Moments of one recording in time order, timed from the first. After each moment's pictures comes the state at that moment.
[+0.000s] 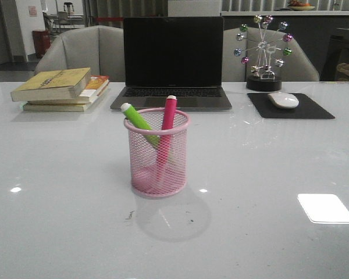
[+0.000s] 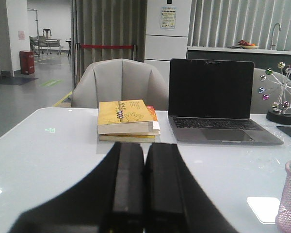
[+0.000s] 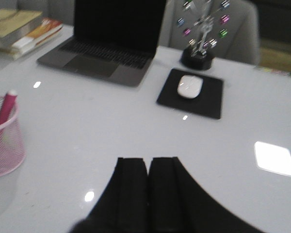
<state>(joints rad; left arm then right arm) -0.12 0.00 0.01 0.03 -0.01 -0.04 0.16 0.32 -0.36 -0.08 0.30 0.01</state>
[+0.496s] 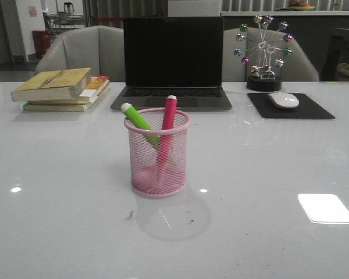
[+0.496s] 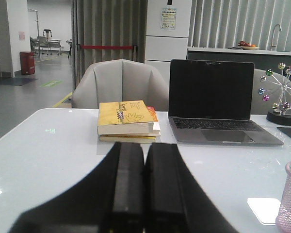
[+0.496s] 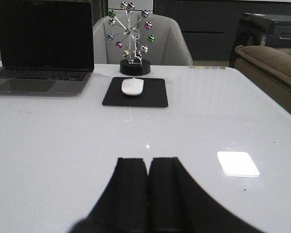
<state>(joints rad) -0.12 0.00 0.01 0.03 -0.01 -0.04 -0.07 -0.01 0.03 0.01 0.10 0.01</state>
